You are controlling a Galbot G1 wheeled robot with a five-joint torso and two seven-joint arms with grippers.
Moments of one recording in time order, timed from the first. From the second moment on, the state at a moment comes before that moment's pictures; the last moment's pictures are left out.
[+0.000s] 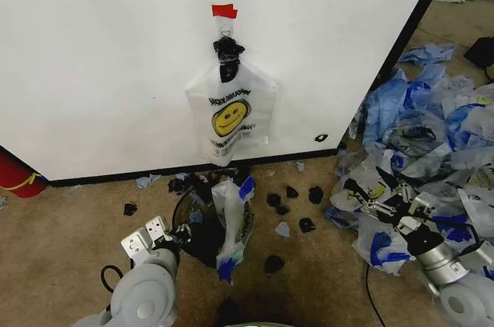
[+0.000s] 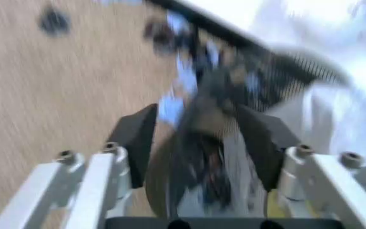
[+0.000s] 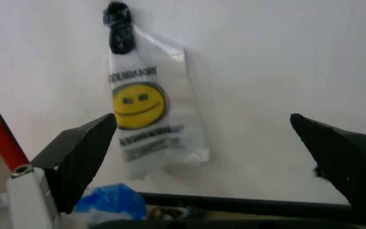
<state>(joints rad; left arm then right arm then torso) 1.27 -0.80 -0.12 -2.33 -1.31 0.08 -1.11 -1.68 0.76 0.67 2.02 1.06 0.39 -0.41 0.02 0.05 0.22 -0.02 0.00</state>
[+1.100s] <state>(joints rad) 1.14 -0.63 -0.15 -2.00 -0.94 -0.08 -0.65 -0.83 0.66 -0.47 2.09 1.30 0.06 0.34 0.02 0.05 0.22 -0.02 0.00</state>
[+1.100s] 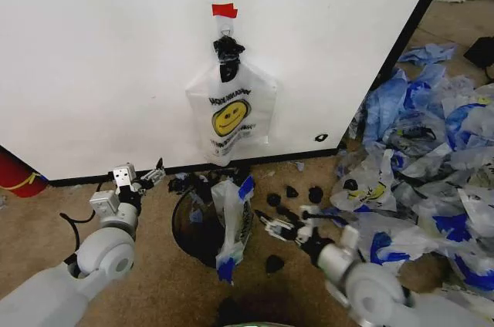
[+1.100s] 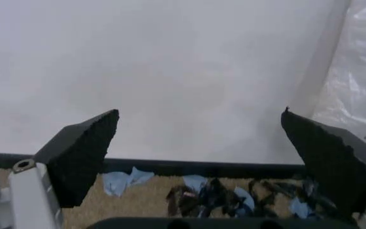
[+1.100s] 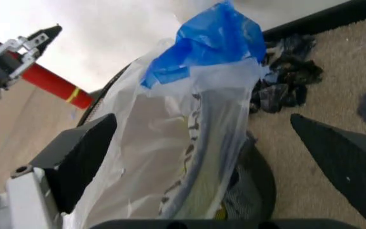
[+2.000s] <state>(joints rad) 1.21 -0.69 -0.13 -1.98 -0.90 -0.11 -0.66 -0.67 0.75 -0.59 2.09 1.27 -0.14 0.66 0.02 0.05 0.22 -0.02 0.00</state>
